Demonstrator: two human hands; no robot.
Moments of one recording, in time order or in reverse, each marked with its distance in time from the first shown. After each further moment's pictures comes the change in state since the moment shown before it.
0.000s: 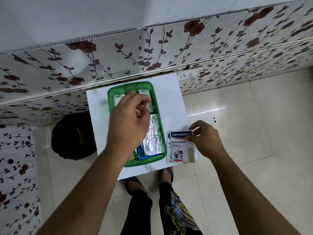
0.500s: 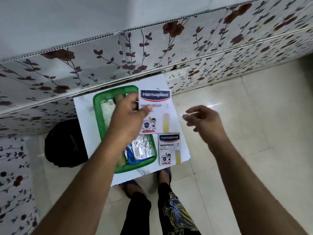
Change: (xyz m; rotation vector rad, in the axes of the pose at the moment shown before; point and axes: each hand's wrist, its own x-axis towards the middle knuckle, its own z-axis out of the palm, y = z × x) left_hand 0.023 0.025 0.024 -0.345 -0.264 -0.446; right_hand 0.000 -0.027 -0.043 0.563 -0.001 -0.055
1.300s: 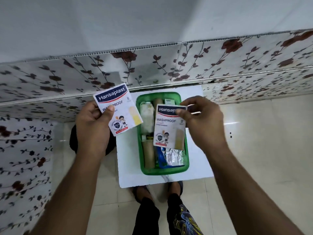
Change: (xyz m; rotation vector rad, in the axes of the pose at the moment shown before) left_hand -0.023 -0.053 -0.131 -0.295 0.566 -0.010; right_hand -0.027 -0.083 0.111 -0.147 0.055 -0.315
